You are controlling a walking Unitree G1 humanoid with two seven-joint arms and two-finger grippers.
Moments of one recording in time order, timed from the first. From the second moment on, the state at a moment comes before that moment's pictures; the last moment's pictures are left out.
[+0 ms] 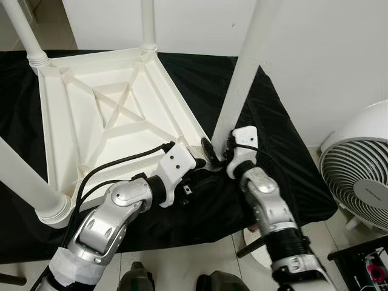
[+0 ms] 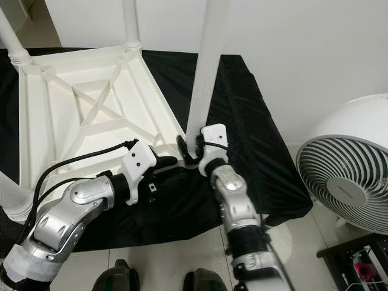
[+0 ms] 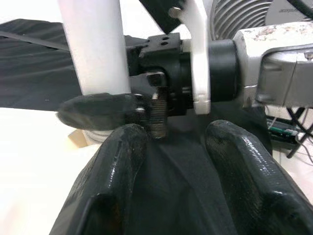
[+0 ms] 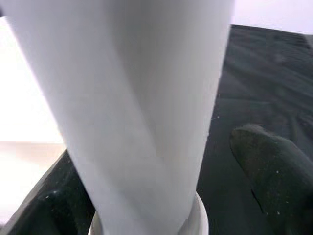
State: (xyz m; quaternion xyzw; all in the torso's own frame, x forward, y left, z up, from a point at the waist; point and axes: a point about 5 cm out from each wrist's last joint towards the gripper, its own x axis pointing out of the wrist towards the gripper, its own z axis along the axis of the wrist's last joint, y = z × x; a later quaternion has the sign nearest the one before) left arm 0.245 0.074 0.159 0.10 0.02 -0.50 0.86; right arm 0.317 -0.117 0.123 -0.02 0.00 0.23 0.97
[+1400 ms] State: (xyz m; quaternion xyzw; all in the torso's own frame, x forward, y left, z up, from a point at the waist) left arm 0.249 0.071 0.139 0.09 -0.01 -0.47 0.88; right arm 0.337 -0.123 0.119 -0.03 -0.02 0.36 0.93
